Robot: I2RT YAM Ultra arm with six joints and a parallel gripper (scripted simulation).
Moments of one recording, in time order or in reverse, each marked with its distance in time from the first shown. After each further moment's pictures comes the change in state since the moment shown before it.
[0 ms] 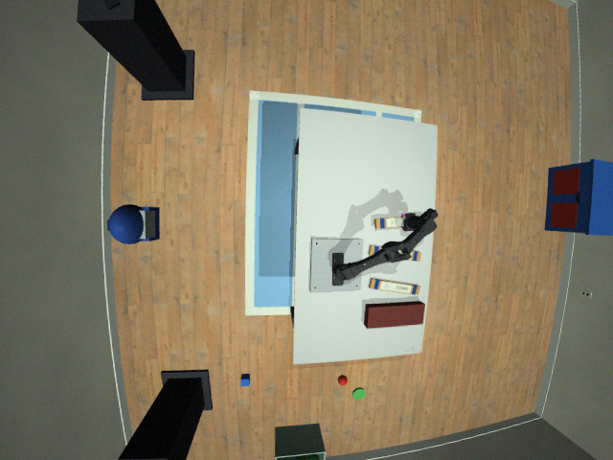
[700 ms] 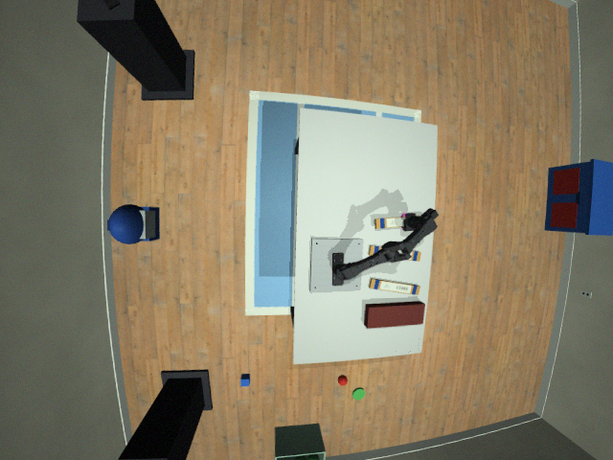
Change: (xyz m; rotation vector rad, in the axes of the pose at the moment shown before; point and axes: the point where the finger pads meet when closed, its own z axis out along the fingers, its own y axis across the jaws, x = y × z) arm 0.000 0.000 -0.001 0.002 0.003 0.000
